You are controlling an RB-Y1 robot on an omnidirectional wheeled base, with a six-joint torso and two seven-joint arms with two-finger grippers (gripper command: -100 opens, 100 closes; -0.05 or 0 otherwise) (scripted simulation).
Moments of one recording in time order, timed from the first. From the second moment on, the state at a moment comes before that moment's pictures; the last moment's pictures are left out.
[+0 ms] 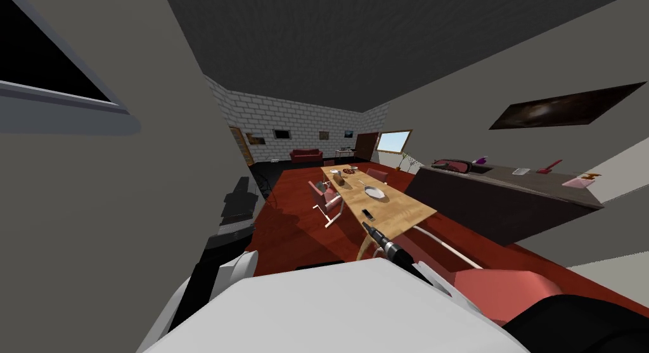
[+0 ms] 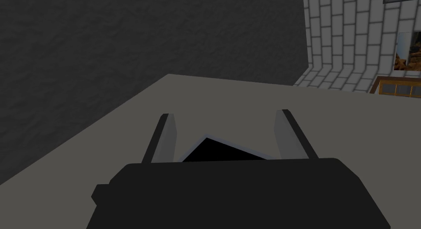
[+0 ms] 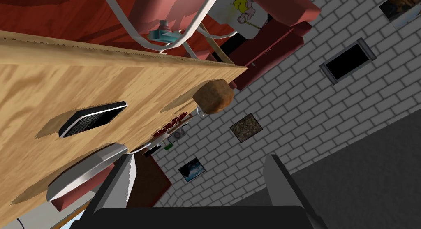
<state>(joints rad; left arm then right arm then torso) 0.50 -0.04 0.04 -2.39 -0.11 -0.35 -0.14 0.53 -0.64 0.14 -1.59 0.21 -0.21 0.11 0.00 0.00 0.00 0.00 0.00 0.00</state>
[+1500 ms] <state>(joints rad) 0.50 -0.04 0.04 -2.39 -0.11 -0.35 -0.14 0.62 -0.95 0.29 -1.34 0.29 -0.15 0.16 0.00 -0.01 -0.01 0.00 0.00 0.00</state>
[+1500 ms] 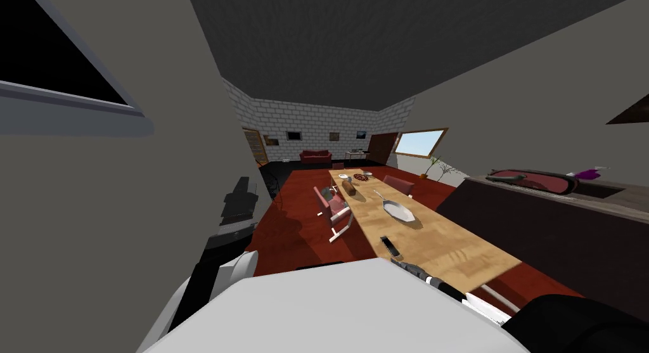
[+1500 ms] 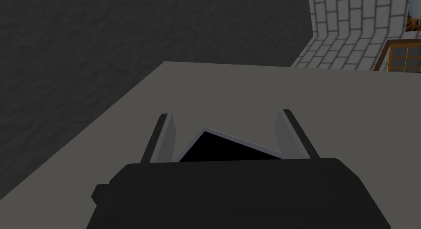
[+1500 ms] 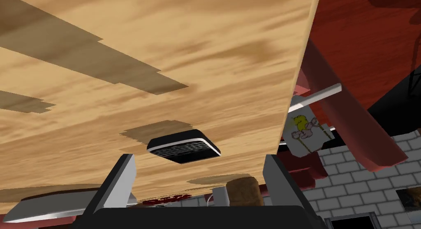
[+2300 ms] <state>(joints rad) 0.50 -0.04 0.04 -2.39 -0.11 -0.35 -0.14 0.60 -0.95 0.35 -1.22 0.32 -0.17 0.19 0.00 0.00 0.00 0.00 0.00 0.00</state>
